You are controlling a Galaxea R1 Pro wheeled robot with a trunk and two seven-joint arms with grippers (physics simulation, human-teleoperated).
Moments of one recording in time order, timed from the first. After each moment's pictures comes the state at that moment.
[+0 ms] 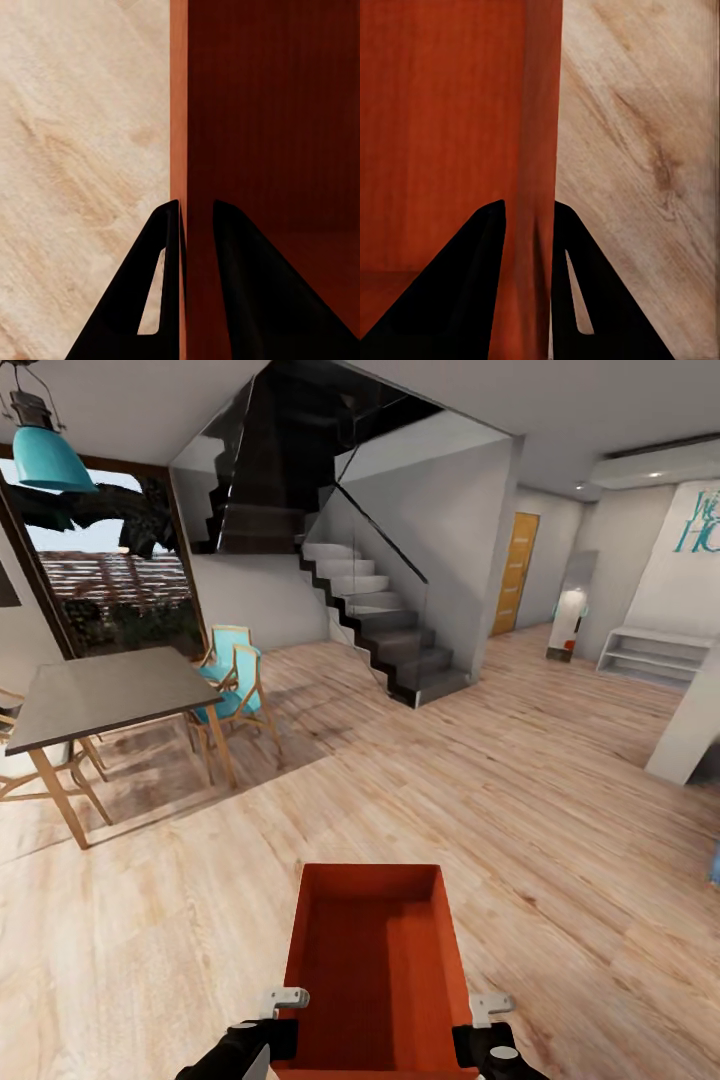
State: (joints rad) left arm -0.48 -0.13 -0.01 -0.30 0.00 0.21 0.08; right arm -0.49 0.01 0.57 -0.21 -0.47 -0.03 -0.21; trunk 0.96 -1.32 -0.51
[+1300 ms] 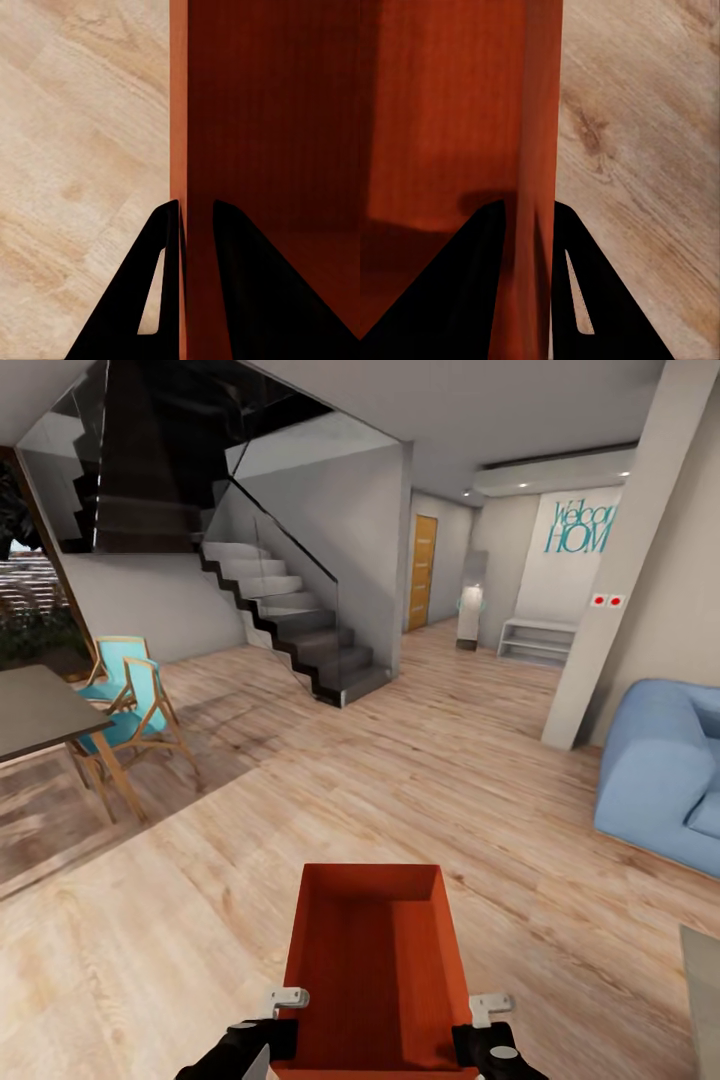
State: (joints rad) left arm -0.48 -0.13 -0.01 -0.30 0.00 0.21 0.08; right arm -0.49 0.01 0.57 -0.21 -0.47 -0.03 -0.21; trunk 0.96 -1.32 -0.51
